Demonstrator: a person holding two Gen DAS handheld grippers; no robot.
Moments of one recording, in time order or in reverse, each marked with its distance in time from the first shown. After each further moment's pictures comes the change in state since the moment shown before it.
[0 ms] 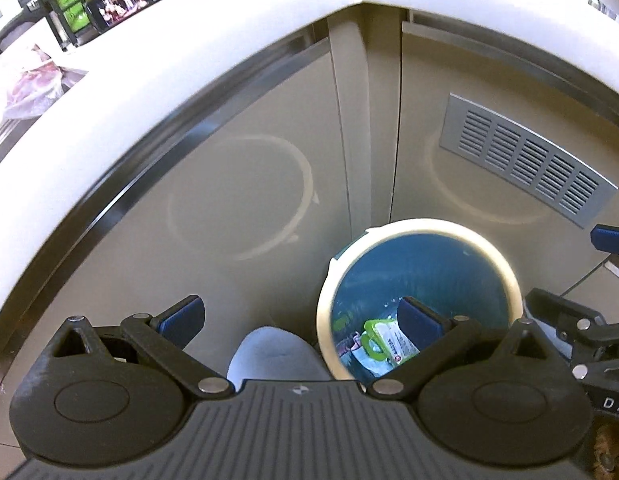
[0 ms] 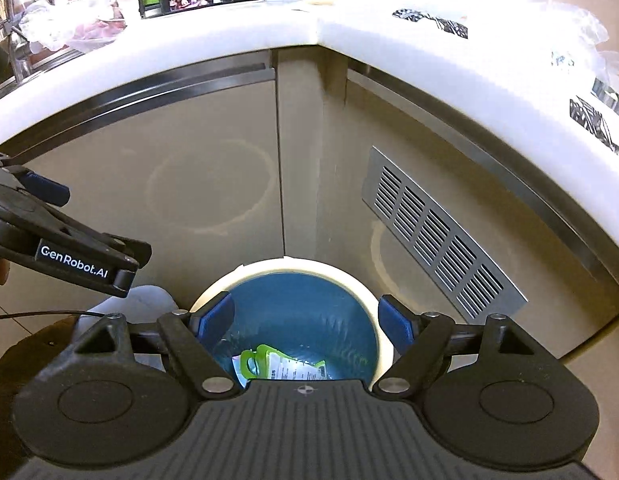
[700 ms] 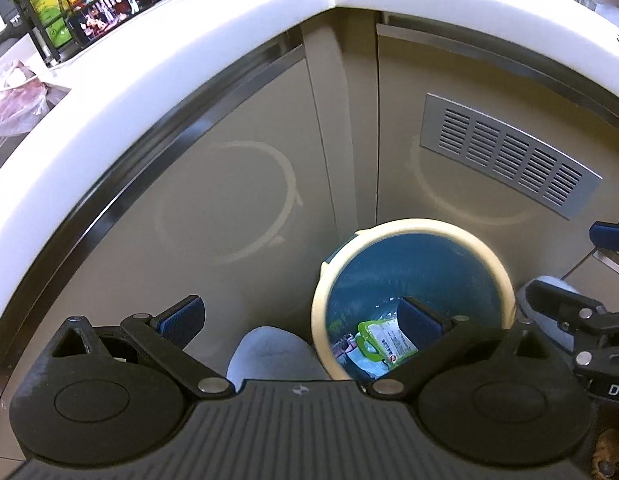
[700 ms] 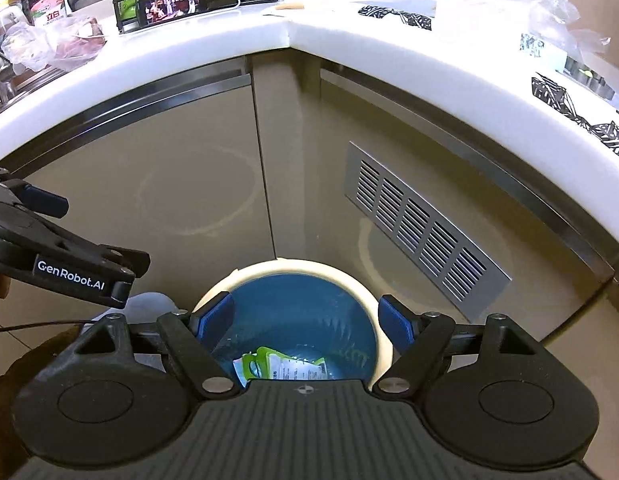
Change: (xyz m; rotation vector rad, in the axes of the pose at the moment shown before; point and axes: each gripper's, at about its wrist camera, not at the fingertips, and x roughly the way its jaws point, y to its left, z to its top) left arm -0.004 -0.008 -0.005 0.044 -0.013 -0.030; right arm -0.012 -0.009 -0.009 0.074 -0.003 -0.026
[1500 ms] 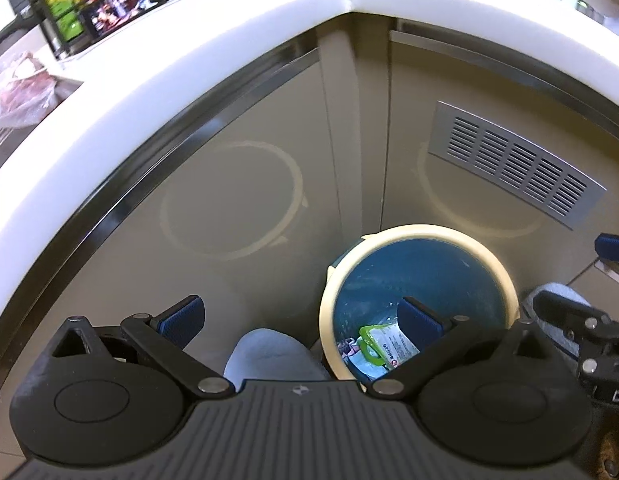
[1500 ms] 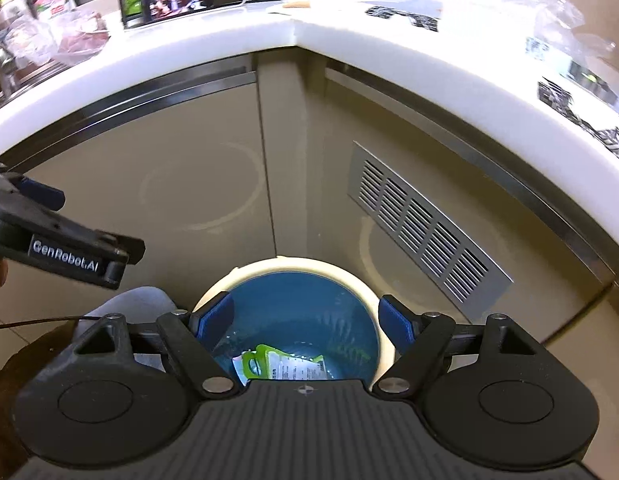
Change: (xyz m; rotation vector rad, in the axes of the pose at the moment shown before) left arm -0.002 0.005 0.003 -0.019 -0.008 -0.001; right arm 0.001 0.002 0.001 -0.004 0.006 -0.006
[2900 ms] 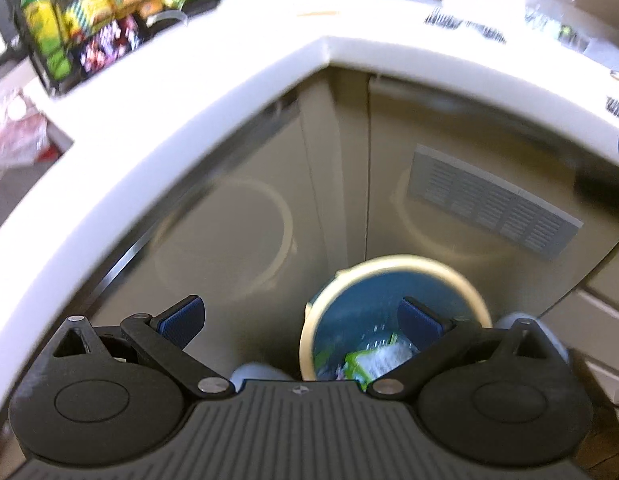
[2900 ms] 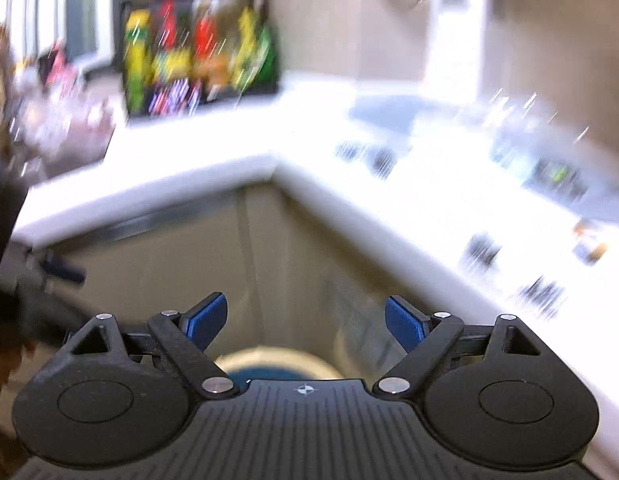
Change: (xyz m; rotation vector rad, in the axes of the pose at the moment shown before) left arm -0.027 -0.005 0.034 0.020 -0.074 -0.028; right arm -0.066 -0.038 0.049 0.001 -0.290 -0.007
